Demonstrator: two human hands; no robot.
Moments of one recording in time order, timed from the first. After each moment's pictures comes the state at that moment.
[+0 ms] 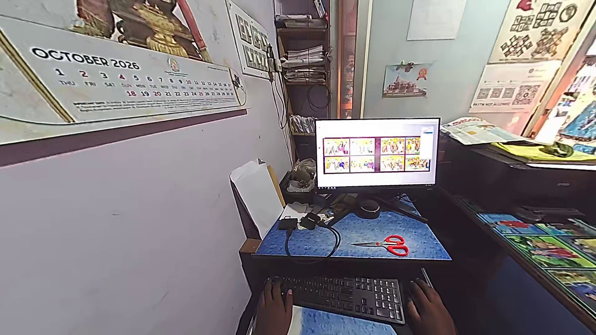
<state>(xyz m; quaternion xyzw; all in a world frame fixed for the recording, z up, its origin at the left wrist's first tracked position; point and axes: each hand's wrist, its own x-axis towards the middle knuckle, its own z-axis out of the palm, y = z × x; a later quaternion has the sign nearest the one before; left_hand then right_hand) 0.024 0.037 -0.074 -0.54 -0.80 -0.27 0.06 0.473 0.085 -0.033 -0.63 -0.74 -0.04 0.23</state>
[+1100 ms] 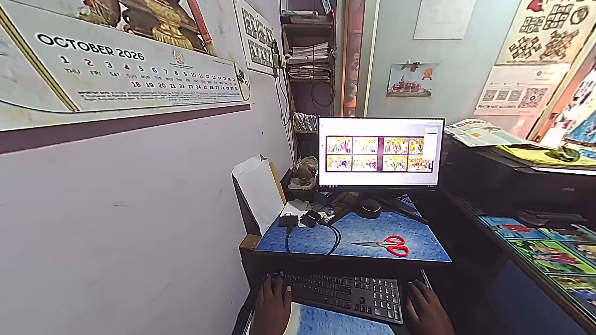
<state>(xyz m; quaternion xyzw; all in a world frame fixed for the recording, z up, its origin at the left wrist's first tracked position) 0.024 0.038 -0.079 -0.54 -0.80 -0.25 0.08 0.472 0.084 -0.036 -0.62 -0.74 -0.06 0.25</state>
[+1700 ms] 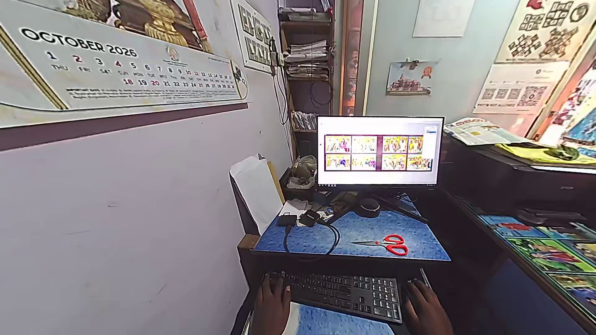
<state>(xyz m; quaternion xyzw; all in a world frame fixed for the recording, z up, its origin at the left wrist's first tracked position) 0.023 0.039 -0.081 -0.55 -0.79 -0.25 0.08 0.473 0.085 -0.036 -0.62 -0.74 -0.06 0.24</state>
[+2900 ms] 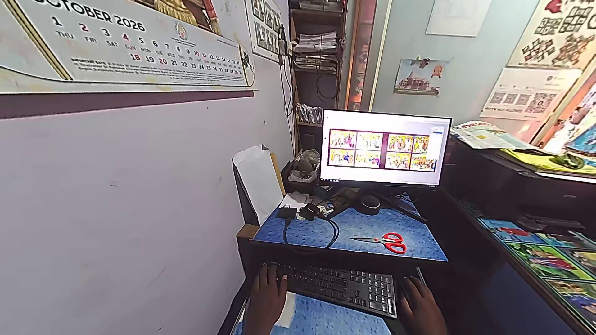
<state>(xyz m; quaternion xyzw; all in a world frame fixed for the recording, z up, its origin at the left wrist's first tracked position) 0.022 0.040 -0.069 -0.53 -0.81 -0.25 0.05 0.470 0.083 -0.023 -0.64 -0.73 -0.02 0.22</state>
